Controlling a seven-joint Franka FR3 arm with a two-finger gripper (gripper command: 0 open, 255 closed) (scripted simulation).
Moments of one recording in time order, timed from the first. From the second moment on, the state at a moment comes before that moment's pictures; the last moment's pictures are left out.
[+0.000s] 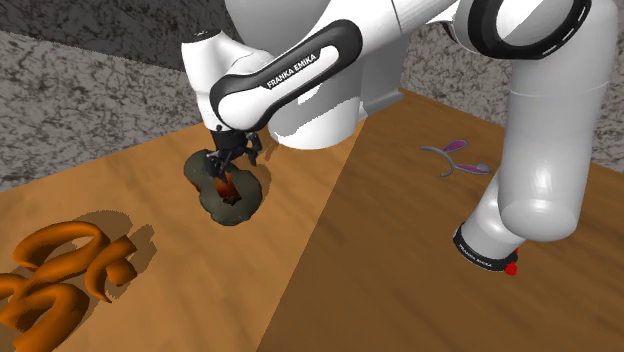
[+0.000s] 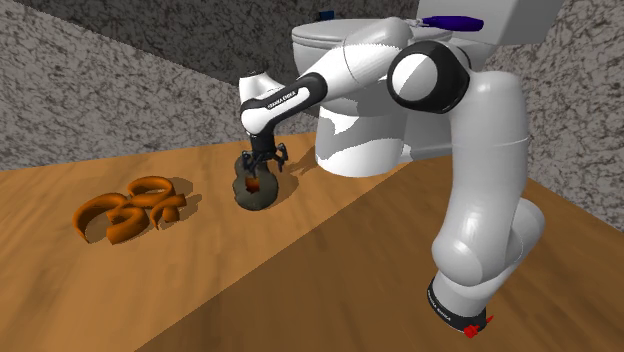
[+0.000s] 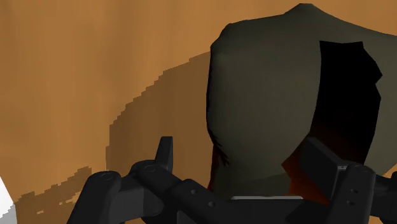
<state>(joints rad) 0.12 0.39 0.39 -1.77 -0.21 2.12 0.64</state>
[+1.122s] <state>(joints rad) 0.12 0.40 0.39 -1.78 -0.22 2.15 0.64</state>
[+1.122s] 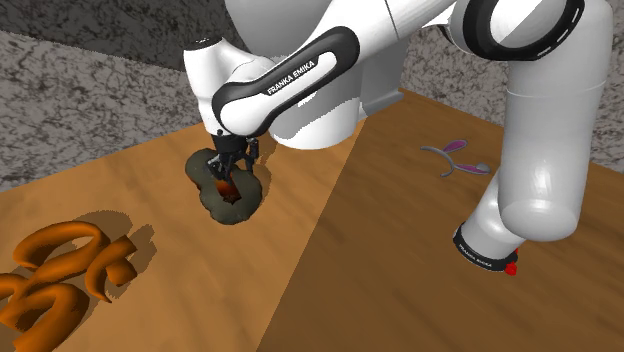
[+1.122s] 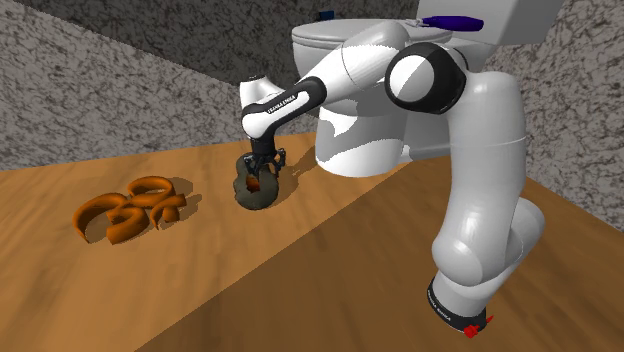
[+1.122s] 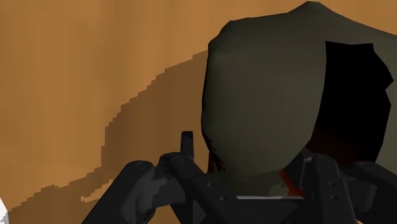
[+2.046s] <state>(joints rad) 0.12 0.34 0.40 -1.71 -0.19 2.02 0.62</state>
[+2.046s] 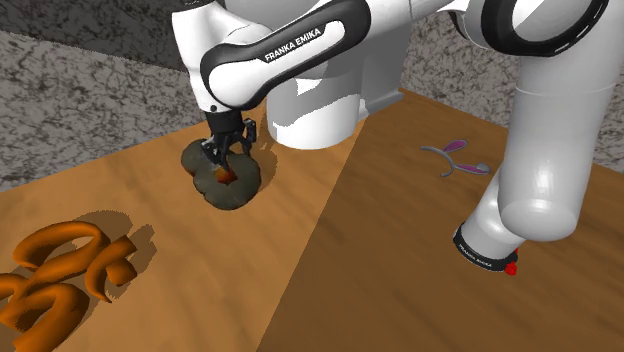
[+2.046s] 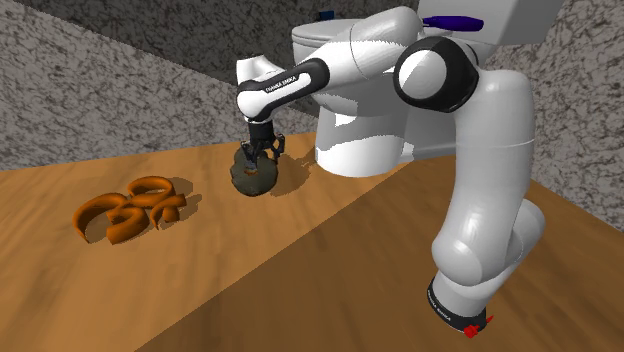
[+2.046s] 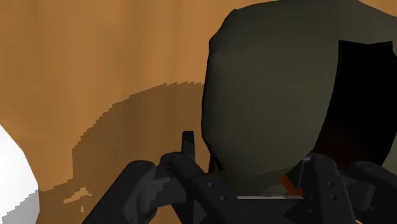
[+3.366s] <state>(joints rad) 0.12 0.30 0.41 -1.50 -0.16 1.77 0.59</state>
